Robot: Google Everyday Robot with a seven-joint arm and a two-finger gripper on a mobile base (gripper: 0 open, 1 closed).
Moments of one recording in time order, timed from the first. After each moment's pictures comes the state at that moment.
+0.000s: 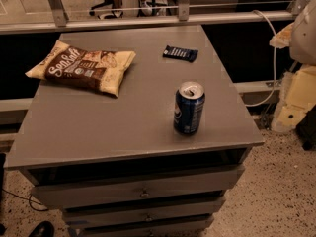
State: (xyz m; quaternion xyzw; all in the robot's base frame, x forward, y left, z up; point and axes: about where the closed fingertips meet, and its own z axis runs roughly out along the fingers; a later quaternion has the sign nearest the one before) arm 0.438 -0.217 0.976 -0.60 0.78 -0.03 0.16
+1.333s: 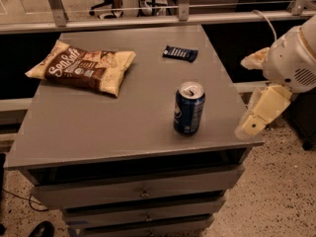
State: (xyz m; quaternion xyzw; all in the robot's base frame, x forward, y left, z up) arm 0.452 -0.172 0.930 -0.58 0.77 0.11 0.24
